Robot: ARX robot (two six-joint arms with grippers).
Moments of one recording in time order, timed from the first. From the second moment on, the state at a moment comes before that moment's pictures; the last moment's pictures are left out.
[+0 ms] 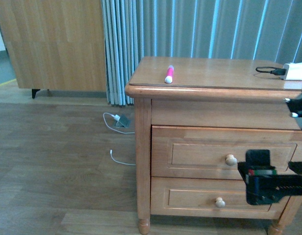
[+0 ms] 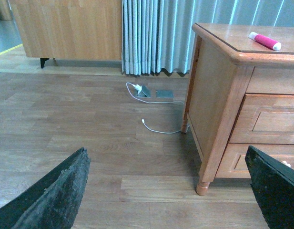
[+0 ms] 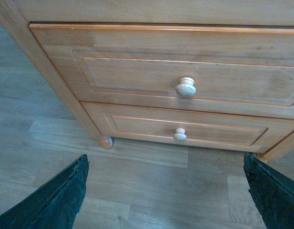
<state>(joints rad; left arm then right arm) 0.00 0.00 0.02 0.00 0.00 0.00 0.25 1.58 0.55 0.58 0.04 0.11</state>
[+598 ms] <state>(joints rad) 0.00 0.00 0.02 0.00 0.00 0.00 0.25 2.04 0.95 0.61 0.15 0.14</state>
